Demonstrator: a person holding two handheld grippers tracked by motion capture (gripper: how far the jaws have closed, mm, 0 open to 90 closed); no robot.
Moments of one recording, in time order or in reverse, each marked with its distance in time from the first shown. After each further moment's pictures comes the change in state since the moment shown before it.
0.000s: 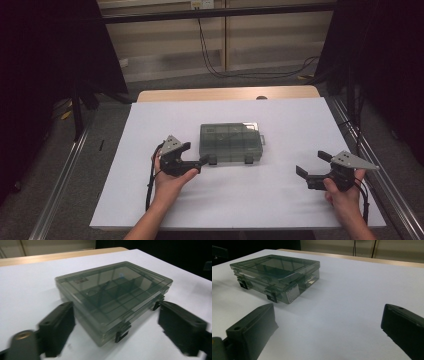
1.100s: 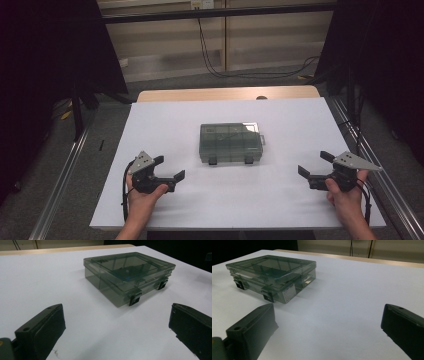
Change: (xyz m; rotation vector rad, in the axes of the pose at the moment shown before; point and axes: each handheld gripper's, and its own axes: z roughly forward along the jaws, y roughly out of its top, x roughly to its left) left arm 0.022 -0.036 -0.069 -0.003 0.041 -0.019; right arm -0.002 -0.001 -0.004 -0.003 -0.026 0.012
